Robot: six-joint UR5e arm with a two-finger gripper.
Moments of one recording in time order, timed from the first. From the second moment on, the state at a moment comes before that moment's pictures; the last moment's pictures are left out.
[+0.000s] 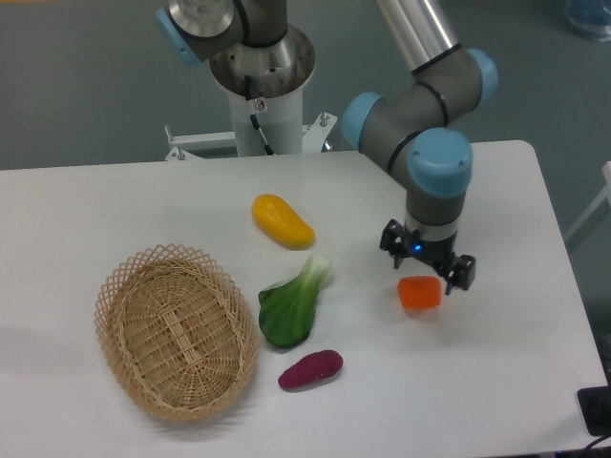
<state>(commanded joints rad) 2.70 -1.96 -1.70 -0.87 1.58 1.28</state>
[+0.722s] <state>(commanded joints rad) 2.83 -2.00 -1.55 -0.99 1.55 1.38</state>
